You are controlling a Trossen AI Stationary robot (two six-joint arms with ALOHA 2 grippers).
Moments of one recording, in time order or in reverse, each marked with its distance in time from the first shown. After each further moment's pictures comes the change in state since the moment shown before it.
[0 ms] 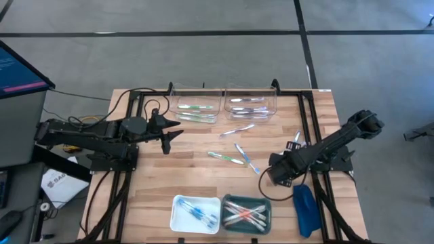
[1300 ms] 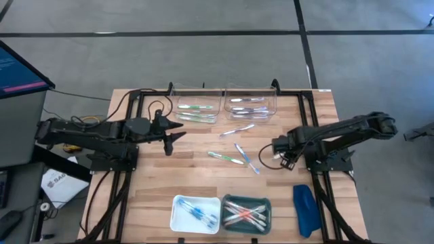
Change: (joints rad) left arm 0.000 0.042 -0.001 0.032 0.026 0.002; right arm -0.429 -0.208 -0.277 0.084 -0.147 -0.171
